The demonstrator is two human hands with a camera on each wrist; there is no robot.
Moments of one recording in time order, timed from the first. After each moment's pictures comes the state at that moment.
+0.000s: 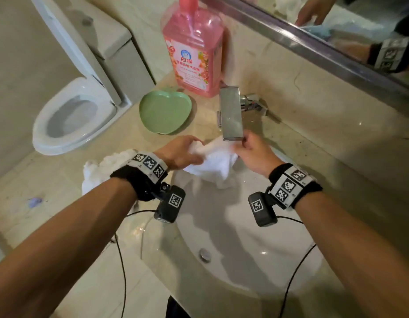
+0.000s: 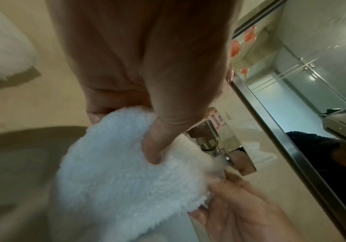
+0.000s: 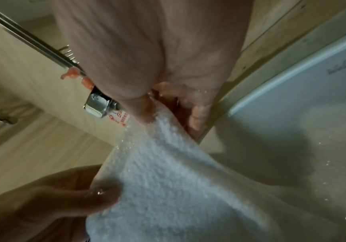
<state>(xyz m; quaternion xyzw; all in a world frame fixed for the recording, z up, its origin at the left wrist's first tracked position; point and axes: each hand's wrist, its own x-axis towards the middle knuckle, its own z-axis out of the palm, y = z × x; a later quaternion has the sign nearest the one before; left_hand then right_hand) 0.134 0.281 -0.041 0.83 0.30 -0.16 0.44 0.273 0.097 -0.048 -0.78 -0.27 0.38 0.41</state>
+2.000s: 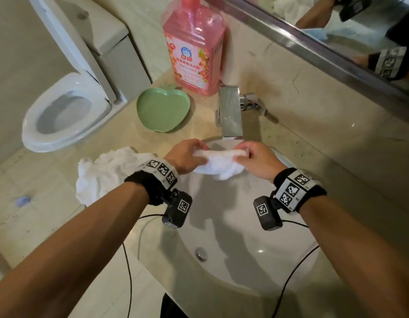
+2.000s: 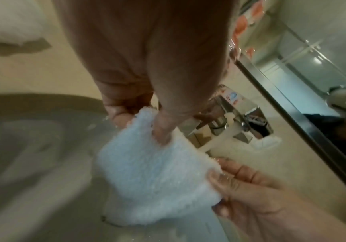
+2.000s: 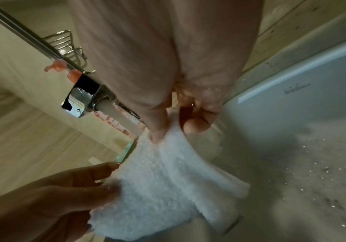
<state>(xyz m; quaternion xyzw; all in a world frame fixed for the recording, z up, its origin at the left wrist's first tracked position) 0.135 0.263 -0.062 0.83 0.30 -0.12 0.45 0.282 0.074 -0.071 -0.82 -0.29 0.37 0.33</state>
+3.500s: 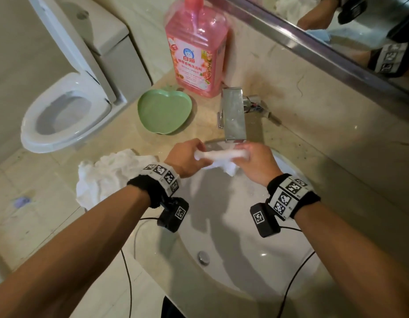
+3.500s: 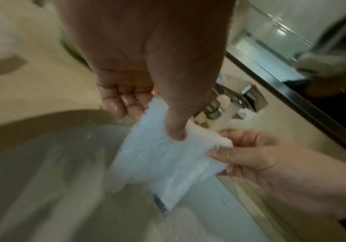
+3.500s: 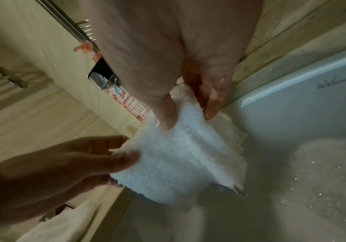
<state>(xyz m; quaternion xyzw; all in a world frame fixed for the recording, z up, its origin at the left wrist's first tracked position) 0.134 0.268 -0.072 0.89 0.29 -0.08 0.35 0.267 0.090 -0.066 -0.86 -0.30 0.27 0.30</state>
